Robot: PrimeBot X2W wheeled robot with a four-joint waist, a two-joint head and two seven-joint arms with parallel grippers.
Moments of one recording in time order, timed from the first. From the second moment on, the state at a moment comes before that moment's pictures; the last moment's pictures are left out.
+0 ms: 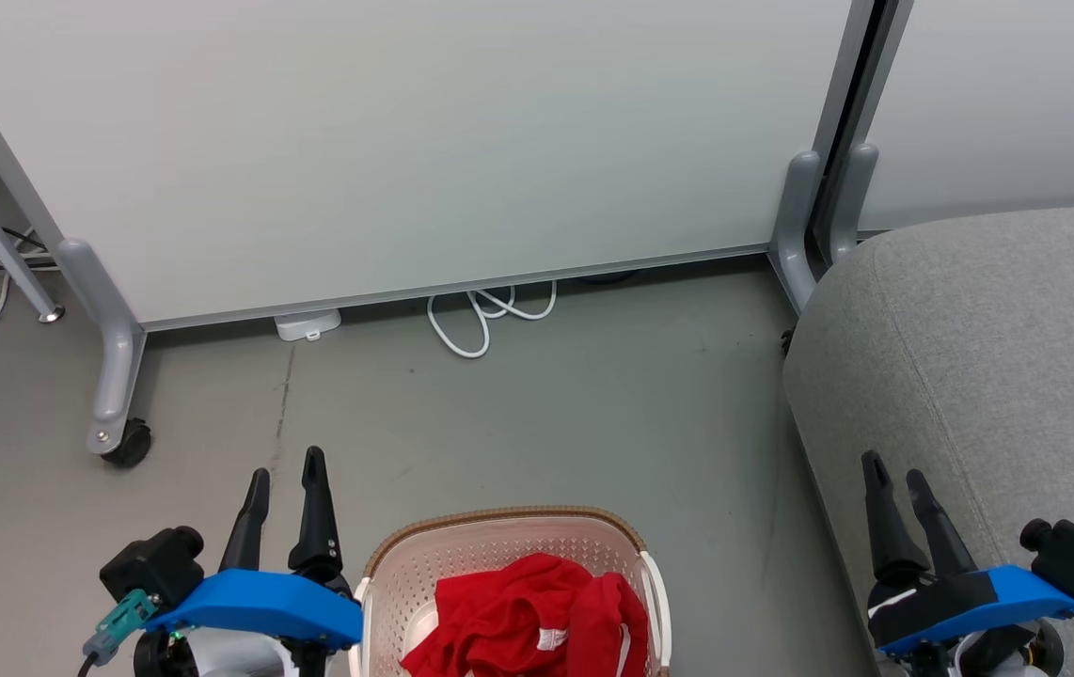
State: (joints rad) left arm -0.09 0.04 -0.11 0.31 -0.63 -0.05 -0.14; right arm -0.09 -0.04 -0.03 0.32 0.65 0.13 -0.12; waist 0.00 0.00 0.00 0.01
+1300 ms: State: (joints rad) left arm -0.10 0.05 -0.14 0.37 -0.34 -0.05 -0.23; right arm -0.09 -0.05 -0.02 0.30 0.31 0.13 -0.16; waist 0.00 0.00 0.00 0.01
